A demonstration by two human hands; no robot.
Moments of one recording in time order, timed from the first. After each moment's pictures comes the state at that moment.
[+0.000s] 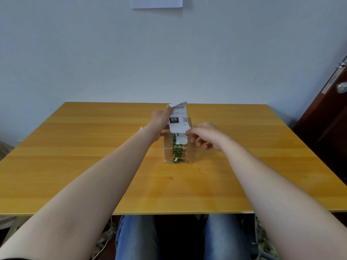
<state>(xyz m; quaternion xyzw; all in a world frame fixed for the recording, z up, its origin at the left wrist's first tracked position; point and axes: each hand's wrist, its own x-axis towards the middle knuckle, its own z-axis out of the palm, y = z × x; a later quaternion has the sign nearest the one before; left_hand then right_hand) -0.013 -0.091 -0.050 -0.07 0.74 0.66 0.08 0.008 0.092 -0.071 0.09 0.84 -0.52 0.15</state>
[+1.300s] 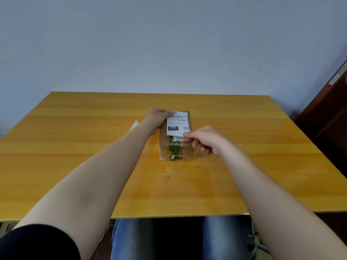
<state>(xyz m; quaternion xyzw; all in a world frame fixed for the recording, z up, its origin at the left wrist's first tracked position) -0.086 -0.099 -0.113 -0.07 0.77 0.63 0.08 0.013 0.091 -0.089 0.15 0.82 -0.52 0.19</state>
